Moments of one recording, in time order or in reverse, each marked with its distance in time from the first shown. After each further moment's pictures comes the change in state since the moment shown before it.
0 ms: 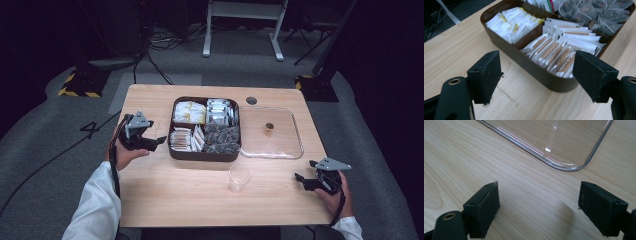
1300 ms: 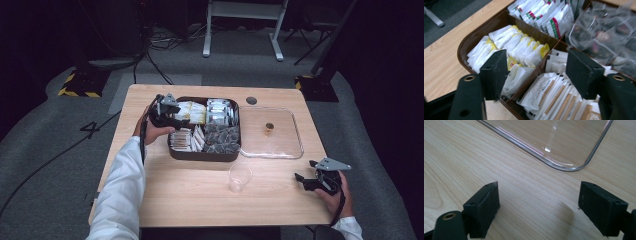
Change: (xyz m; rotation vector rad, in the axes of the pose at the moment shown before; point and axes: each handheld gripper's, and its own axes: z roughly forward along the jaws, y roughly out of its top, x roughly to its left) left arm 0.018 0.056 0.088 0.080 -0.077 0.022; right arm 0.000 0.000 0.000 -0.001 -0.004 -0.004
